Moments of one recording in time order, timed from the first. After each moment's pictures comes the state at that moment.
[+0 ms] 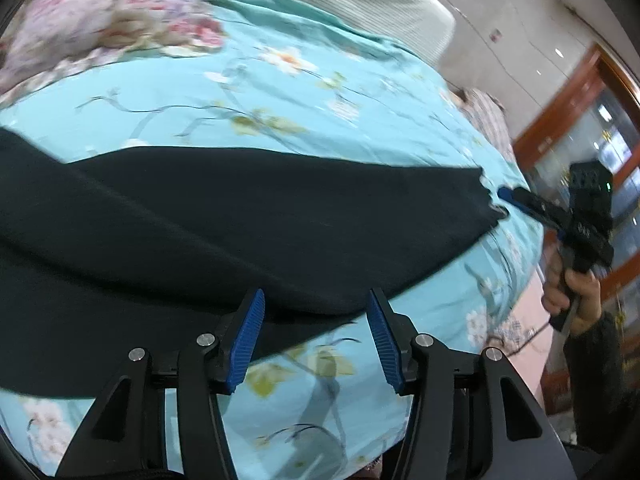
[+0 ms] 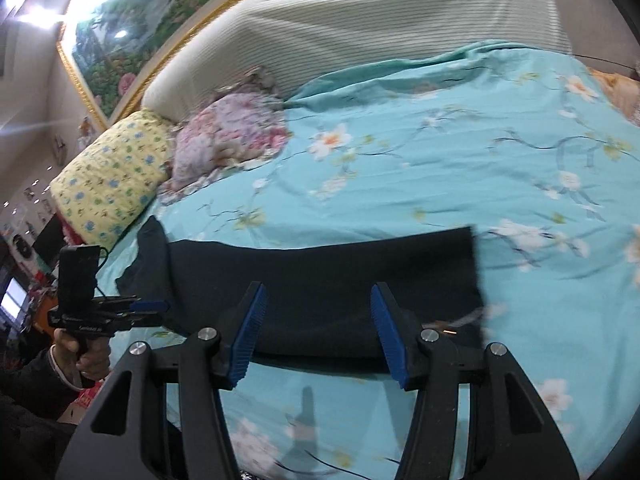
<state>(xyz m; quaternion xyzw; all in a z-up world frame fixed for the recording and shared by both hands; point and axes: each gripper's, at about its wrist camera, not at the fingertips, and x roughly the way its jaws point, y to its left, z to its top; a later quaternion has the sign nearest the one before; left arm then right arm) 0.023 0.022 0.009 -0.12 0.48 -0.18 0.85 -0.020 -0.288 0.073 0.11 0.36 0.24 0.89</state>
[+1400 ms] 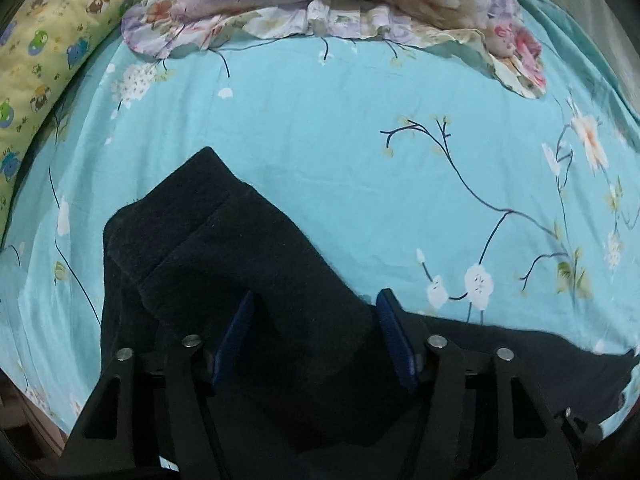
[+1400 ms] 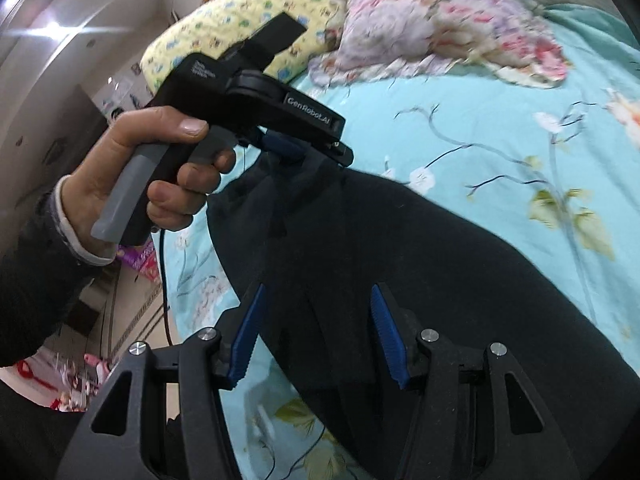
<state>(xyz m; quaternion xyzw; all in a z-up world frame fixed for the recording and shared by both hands) 0.161 0.202 0.004 -0.12 0.61 0.18 0.76 0.044 0.007 0.018 -0.01 0.45 0.50 0.74</state>
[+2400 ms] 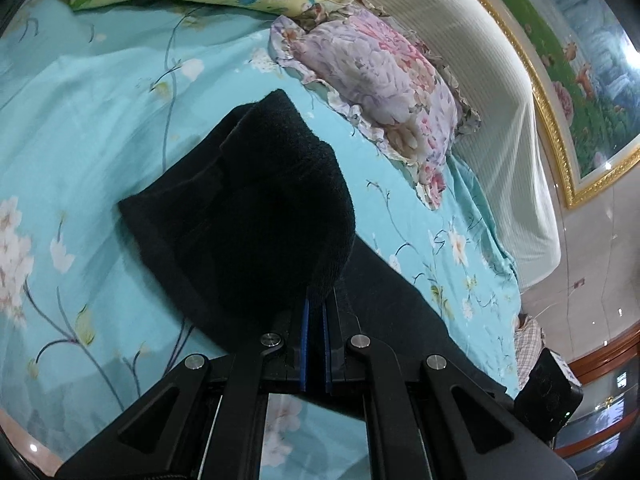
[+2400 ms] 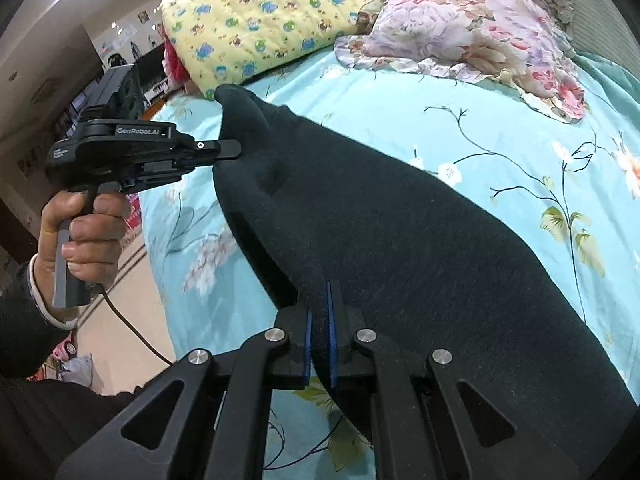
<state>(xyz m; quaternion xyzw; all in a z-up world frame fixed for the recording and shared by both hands) -0.056 0.241 0.016 -0.42 0.35 0.10 0.83 0.002 0.027 0.028 -0.12 0.43 0.49 0.75</state>
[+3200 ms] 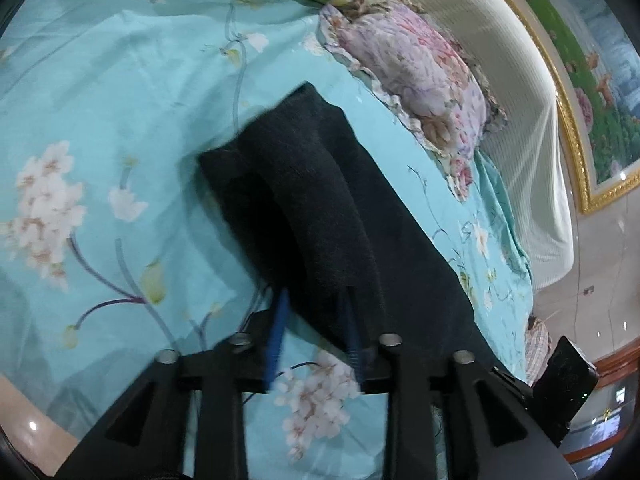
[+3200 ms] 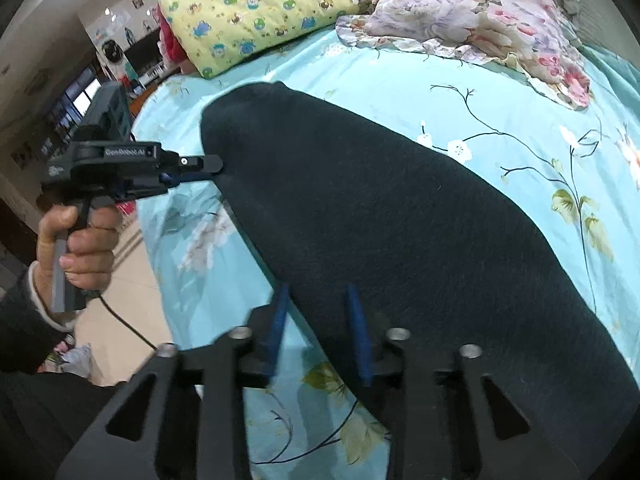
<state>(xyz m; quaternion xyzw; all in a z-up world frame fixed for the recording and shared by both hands) -0.086 0.259 -0.008 -0.43 0.37 0.13 0.81 -0.002 0.030 0.019 -0.12 0.46 0.48 0.74</state>
